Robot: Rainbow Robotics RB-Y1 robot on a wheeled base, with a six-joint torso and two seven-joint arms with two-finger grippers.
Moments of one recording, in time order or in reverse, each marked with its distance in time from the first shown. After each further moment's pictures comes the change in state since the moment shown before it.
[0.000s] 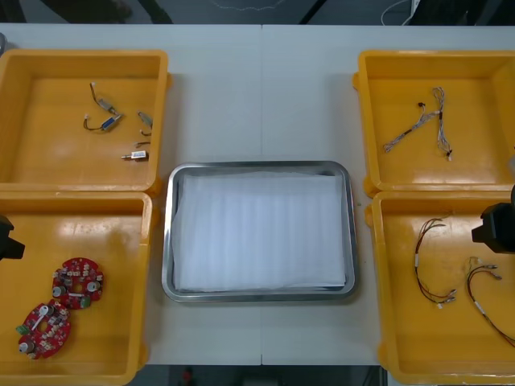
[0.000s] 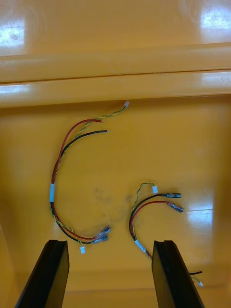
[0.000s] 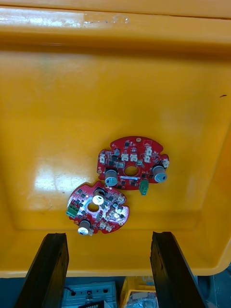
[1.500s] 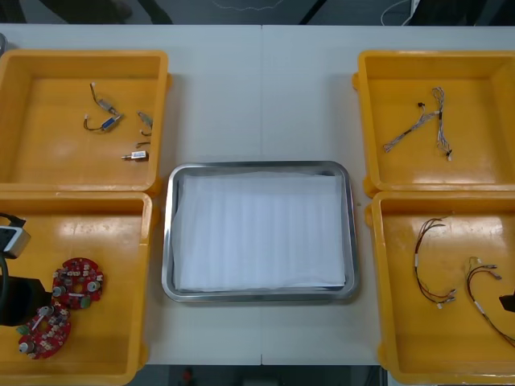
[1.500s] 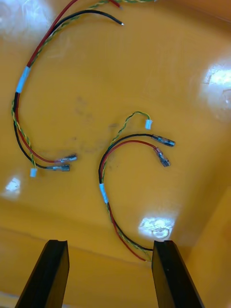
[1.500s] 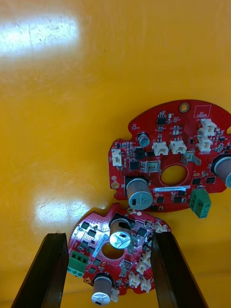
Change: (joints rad) right arm 0.463 -0.129 -0.075 -0.087 -0.164 -0.368 0.432; left arm 0.388 0.064 -0.232 0.103 -0.187 -0.683 -0.234
